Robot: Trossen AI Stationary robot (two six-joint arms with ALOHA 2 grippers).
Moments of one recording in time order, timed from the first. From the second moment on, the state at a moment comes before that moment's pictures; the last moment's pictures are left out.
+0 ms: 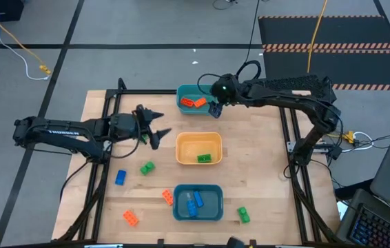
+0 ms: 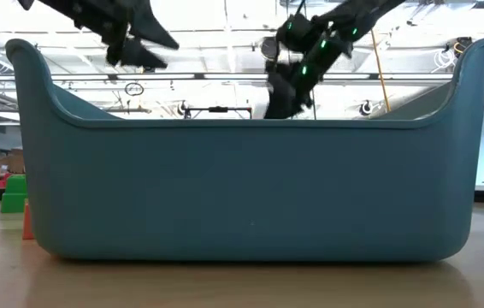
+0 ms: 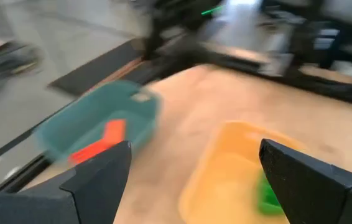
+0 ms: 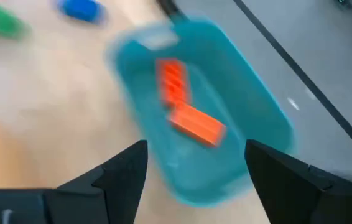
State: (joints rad) left arm 0.05 0.95 0.71 -0.14 -0.39 -0.21; right arm -0.48 1.64 1.24 -0.34 0.06 -0.08
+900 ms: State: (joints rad) left arm 0.28 1.25 0.71 -0.66 -0.40 -0.40; right arm -0.09 1.10 0.61 0.26 0.03 0.03
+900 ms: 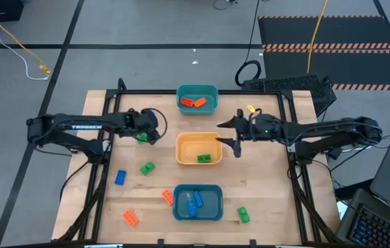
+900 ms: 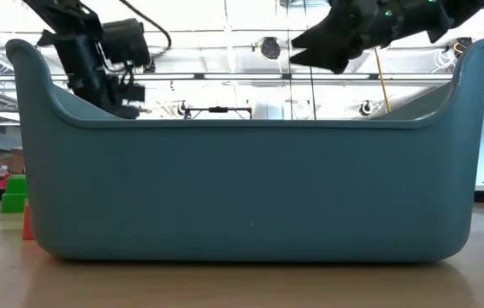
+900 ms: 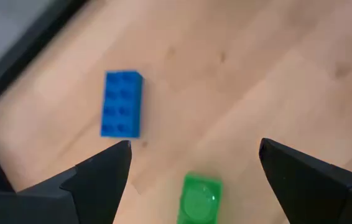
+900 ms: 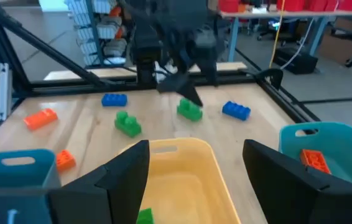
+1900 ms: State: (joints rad) left arm 0.23 1.33 0.66 -0.77 -0.36 -0.50; right arm -0.02 1.00 0.60 0.37 0.03 0.04
